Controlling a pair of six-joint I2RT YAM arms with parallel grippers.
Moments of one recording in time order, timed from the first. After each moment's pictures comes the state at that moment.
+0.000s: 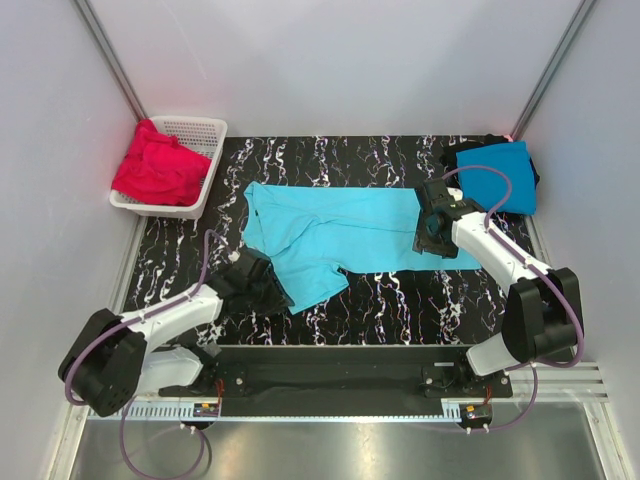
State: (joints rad) left arm -0.61 1.18 0.48 -0.32 0.11 -1.09; right arm 0.31 1.49 1.10 -0.81 0.31 0.51
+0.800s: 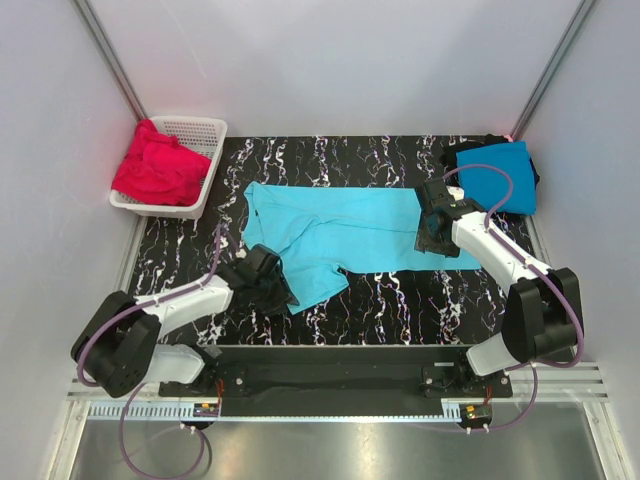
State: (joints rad) left arm -0.63 1.29 0.55 -0.34 0.10 -1.09; right arm 0.31 1.49 1.10 -0.81 0.35 0.51
